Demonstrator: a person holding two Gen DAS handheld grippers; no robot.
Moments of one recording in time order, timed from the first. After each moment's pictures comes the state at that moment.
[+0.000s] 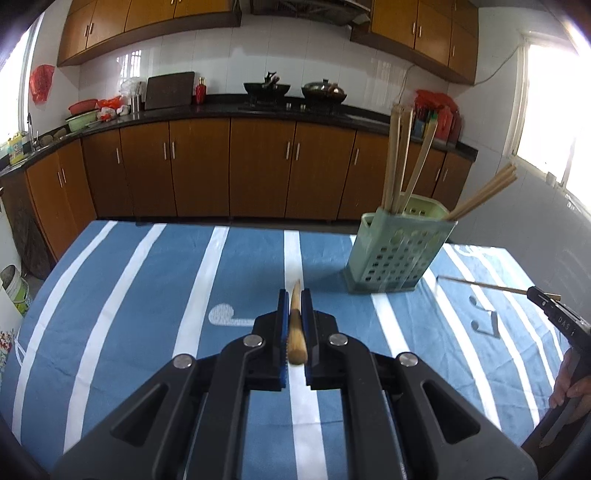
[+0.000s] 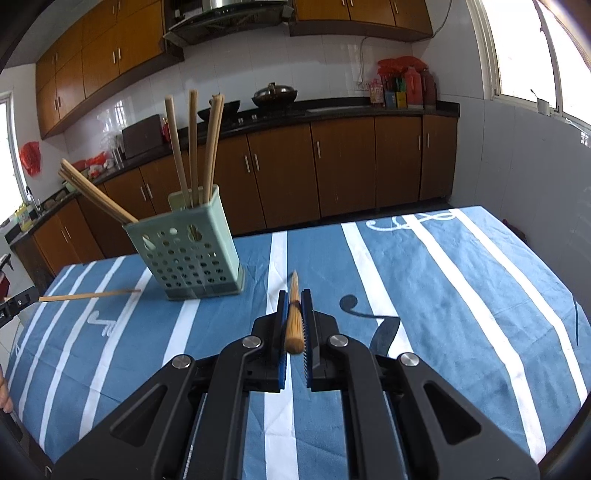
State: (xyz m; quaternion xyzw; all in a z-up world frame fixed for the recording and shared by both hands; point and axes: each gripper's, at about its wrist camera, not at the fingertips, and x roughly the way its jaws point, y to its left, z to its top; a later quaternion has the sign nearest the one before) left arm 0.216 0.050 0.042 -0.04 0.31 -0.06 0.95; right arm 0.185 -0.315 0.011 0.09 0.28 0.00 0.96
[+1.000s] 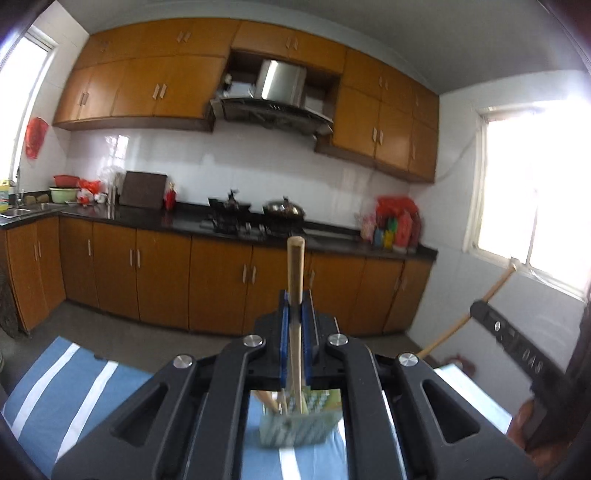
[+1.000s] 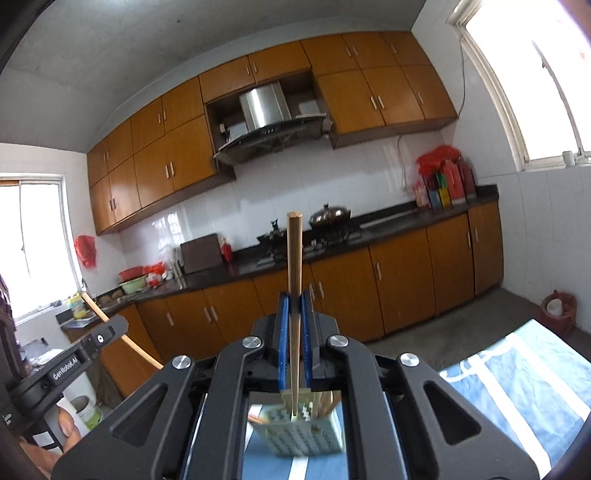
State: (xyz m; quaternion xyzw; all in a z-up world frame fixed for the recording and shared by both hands) left arm 0.234 -0.029 0.212 -0.08 0.10 -0.10 0.99; right arm 0.206 -0.279 0.178 0.14 0.05 0.07 0.99
